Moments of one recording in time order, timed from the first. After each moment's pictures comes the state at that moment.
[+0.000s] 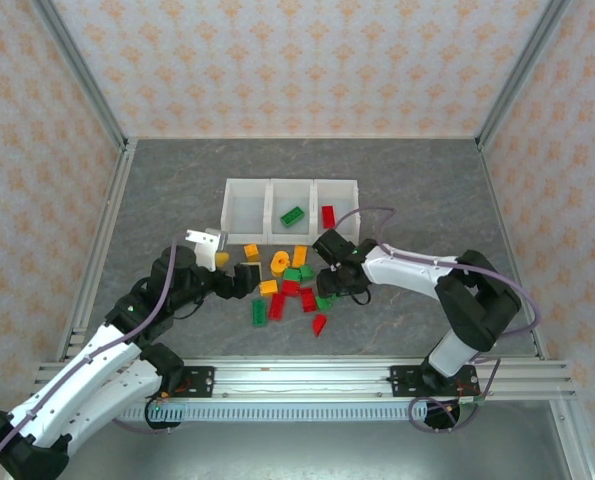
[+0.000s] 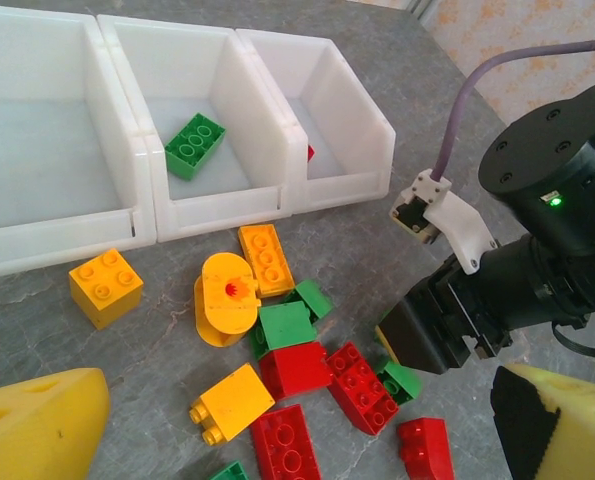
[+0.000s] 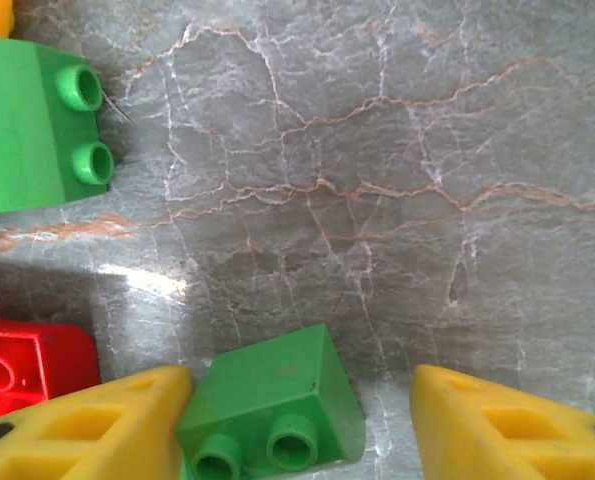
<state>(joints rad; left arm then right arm) -0.55 0.64 0.60 -0.43 0.10 -0.41 0.78 1.62 0.92 -0.62 0.02 0.58</state>
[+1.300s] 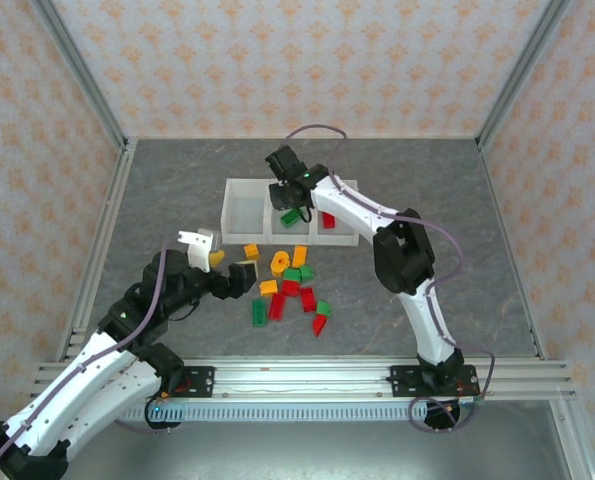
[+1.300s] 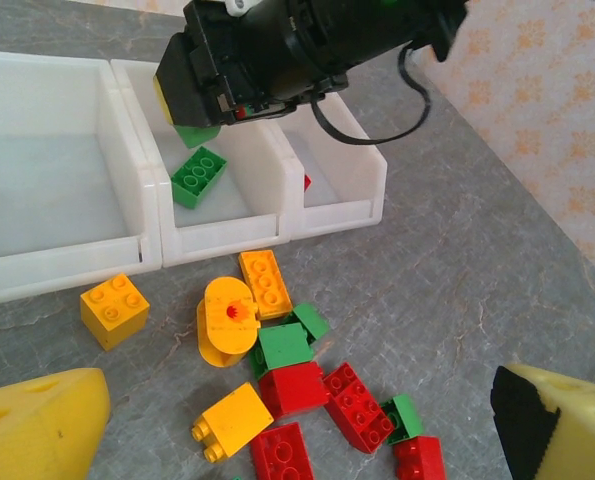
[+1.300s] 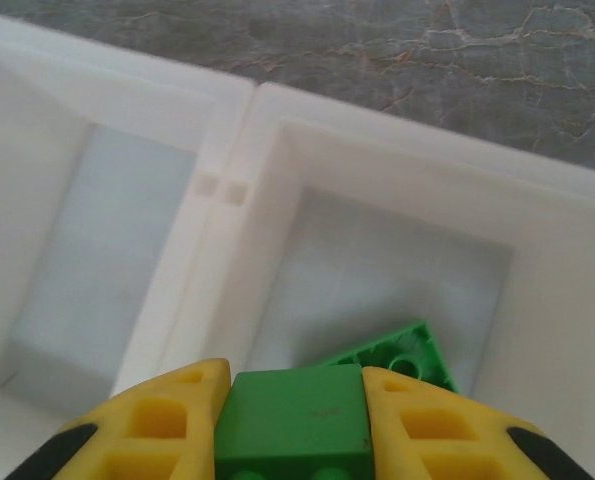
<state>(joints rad) -0.55 0.58 0.60 -0.43 0.08 -0.41 0.69 2.24 2.00 -0.72 0.12 0.38</state>
